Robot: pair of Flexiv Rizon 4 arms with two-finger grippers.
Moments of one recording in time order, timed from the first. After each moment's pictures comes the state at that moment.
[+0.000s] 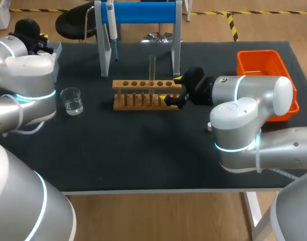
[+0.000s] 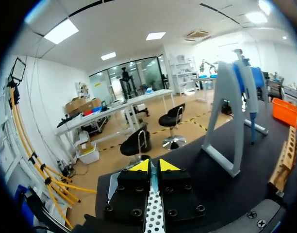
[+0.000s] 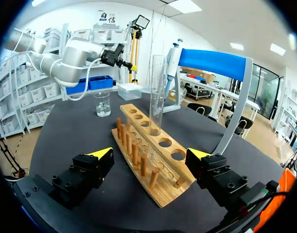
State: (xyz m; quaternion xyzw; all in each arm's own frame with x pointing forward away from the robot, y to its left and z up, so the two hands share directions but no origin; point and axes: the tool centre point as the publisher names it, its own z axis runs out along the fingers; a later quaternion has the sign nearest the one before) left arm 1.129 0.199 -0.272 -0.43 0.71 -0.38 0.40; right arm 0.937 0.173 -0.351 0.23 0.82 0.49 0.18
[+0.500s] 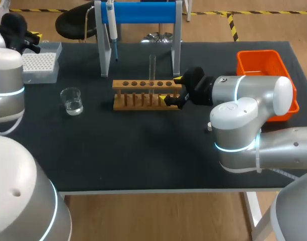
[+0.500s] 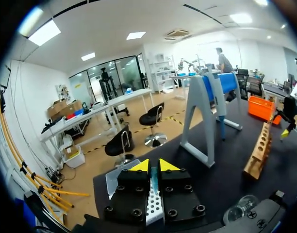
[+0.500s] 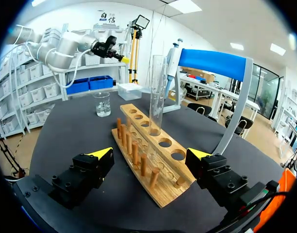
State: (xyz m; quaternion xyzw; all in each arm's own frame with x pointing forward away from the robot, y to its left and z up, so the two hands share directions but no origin) left arm 1.084 0.201 -0.239 -0.39 0.76 -0.40 0.34; right arm 0.937 0.173 -0.351 0.23 0.82 0.49 0.18
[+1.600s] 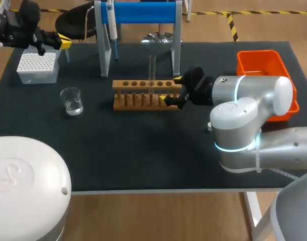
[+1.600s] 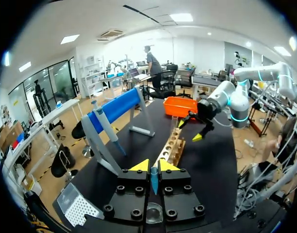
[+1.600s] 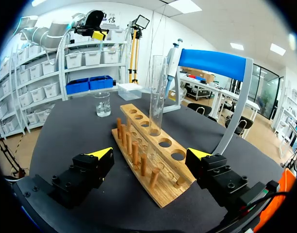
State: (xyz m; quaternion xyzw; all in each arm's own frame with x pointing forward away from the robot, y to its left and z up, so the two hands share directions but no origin) left arm 0.935 0.066 -0.154 -0.18 0.86 -0.46 0.12; right arm 0.937 0.173 -0.351 0.23 0.82 0.49 0.18
